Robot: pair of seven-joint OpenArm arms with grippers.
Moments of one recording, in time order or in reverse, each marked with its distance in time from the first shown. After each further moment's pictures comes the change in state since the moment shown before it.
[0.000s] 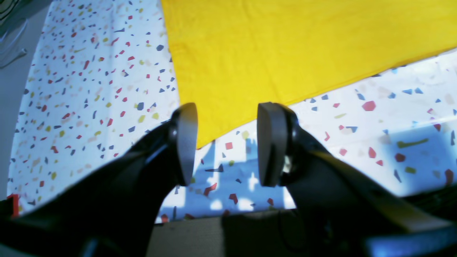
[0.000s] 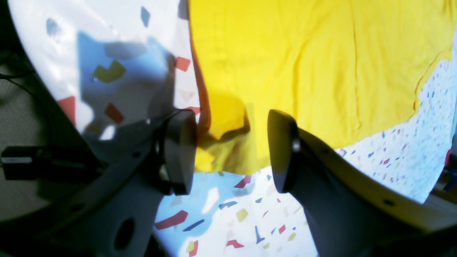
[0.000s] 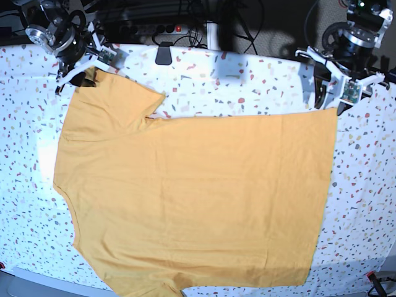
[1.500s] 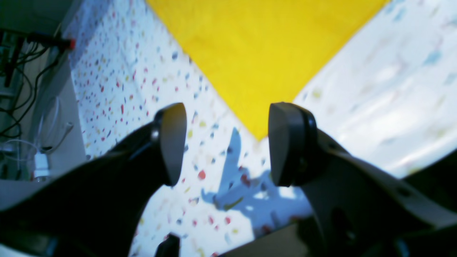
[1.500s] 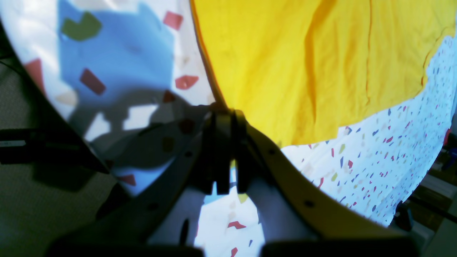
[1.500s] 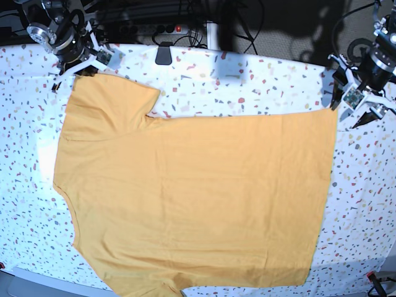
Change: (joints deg) left arm -5.6 -17.4 0.2 -17.1 11.8 -9.7 -13.8; right arm -0.2 -0.2 -0.1 -0.4 -0.4 -5.2 -3.9
